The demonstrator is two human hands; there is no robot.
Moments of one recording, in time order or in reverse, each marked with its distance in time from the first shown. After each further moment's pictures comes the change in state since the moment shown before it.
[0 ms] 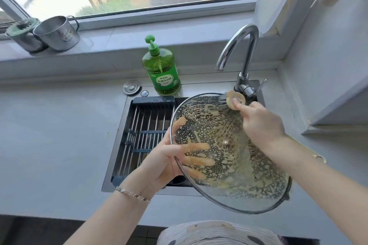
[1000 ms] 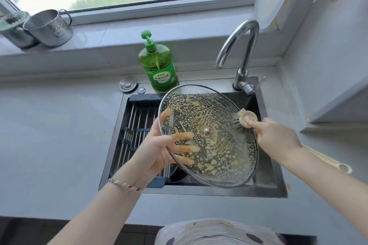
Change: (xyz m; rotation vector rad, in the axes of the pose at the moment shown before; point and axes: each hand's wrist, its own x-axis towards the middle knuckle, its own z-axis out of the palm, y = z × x) left_hand 0.010 0.015 -0.013 0.024 0.172 0.092; right_hand -0.018 0.042 0.014 -0.142 -0.226 0.052
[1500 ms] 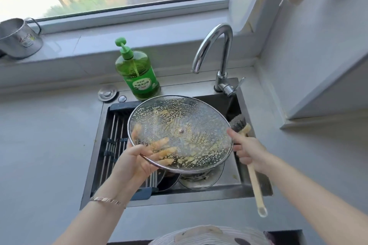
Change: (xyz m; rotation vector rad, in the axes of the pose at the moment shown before) left_hand 0.011 -0.007 -0.001 -0.199 0.250 0.025; right_hand -0.001 0.000 0.031 1.477 -0.315 0.671
